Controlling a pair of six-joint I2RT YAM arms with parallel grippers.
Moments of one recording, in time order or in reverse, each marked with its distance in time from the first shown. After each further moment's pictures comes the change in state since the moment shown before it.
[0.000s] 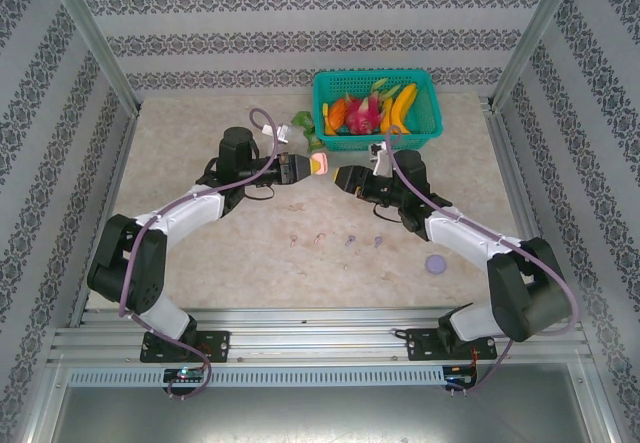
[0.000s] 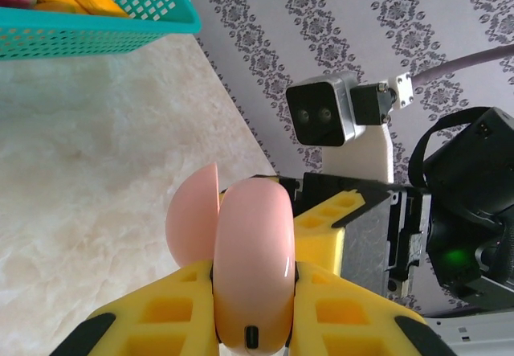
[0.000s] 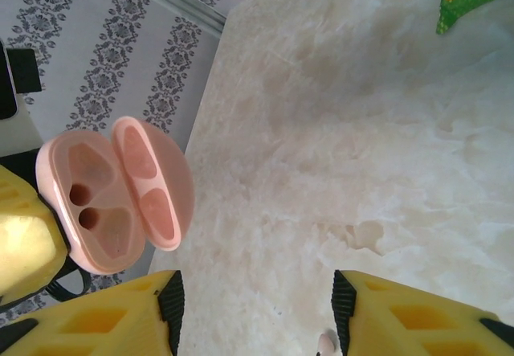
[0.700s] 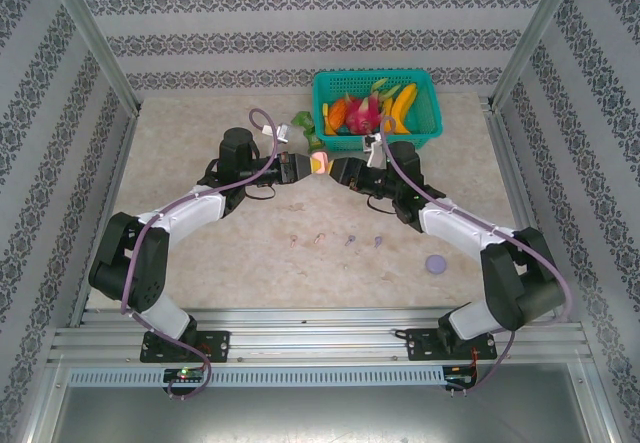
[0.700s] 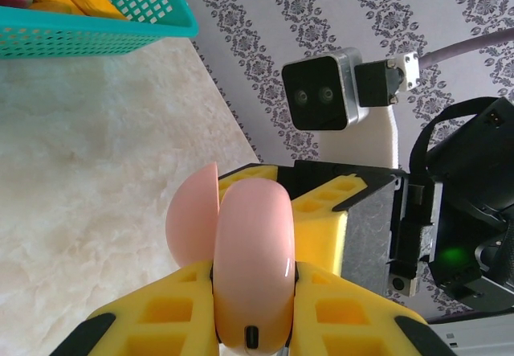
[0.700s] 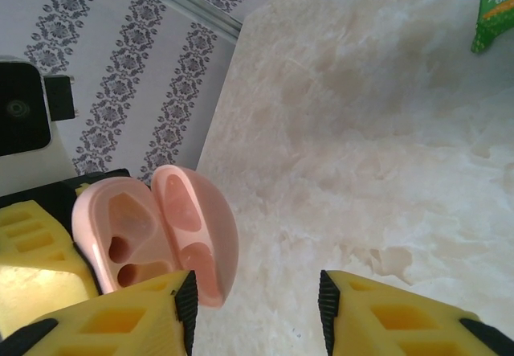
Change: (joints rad) left arm 0.000 0.010 -0.010 0.044 0.003 -0.043; right arm 0.015 0.066 0.079 0.018 -0.004 0.021
